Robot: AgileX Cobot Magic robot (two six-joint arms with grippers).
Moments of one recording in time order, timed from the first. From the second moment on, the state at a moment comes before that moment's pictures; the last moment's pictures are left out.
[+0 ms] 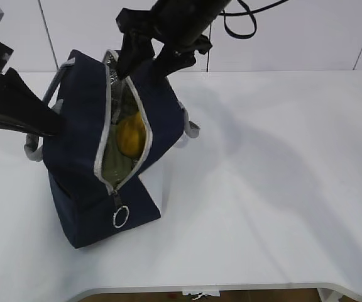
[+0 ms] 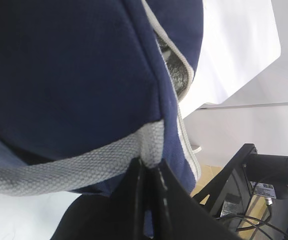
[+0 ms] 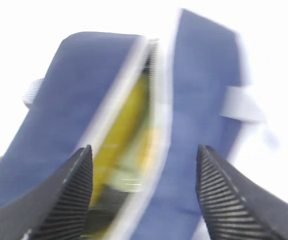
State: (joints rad) left arm -0.07 1.48 -1.11 -0.89 1.19 0.49; right arm 0.43 2.19 -2.23 0.54 1.25 -0.16
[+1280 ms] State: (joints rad) left arm -0.07 1.48 -1.11 -0.91 1.19 0.49; right arm 0.42 2.25 -2.28 0.31 1.25 -0.16
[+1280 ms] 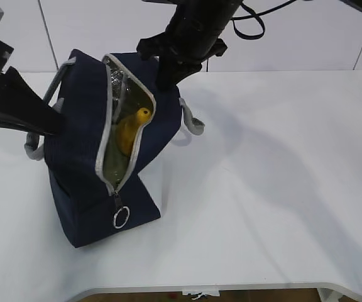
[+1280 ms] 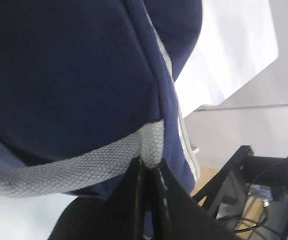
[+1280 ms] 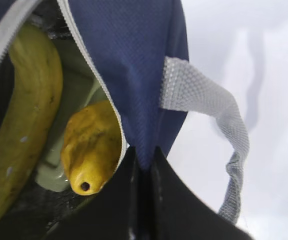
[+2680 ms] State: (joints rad) left arm -0.23 1.67 -1.17 -1.26 1.01 0.66; right arm 0.38 1.95 -2.00 0.05 1.27 0.20
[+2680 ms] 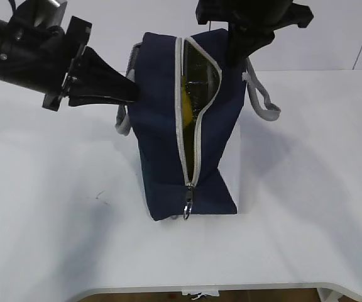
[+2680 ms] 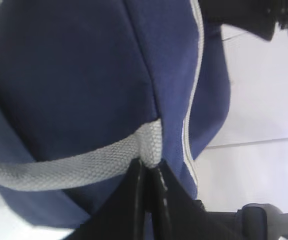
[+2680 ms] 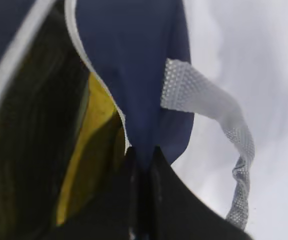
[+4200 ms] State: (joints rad) left arm -0.25 1.66 -1.42 -0.88 1.20 0.40; right arm 0.38 1.83 -2.00 0.16 1.26 0.12
